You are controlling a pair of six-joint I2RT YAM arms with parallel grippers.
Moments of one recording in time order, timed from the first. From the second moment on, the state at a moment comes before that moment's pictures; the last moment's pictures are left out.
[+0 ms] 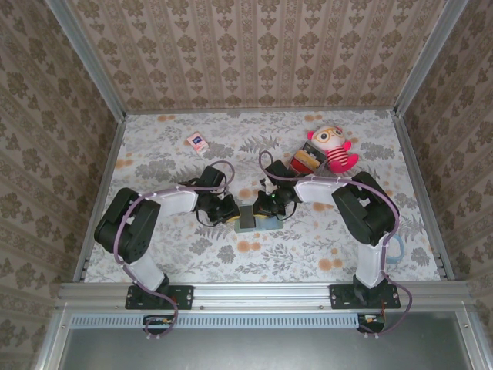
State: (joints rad) left arm -0.57 1.68 0.83 -0.32 0.47 -0.84; right arm 0.60 1.92 1.10 -0.32 -0.51 0.73
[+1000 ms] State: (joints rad) left arm -0.57 1.68 0.83 -0.32 0.47 -0.83; right arm 0.60 1.92 1.11 -0.32 -0.51 0.71
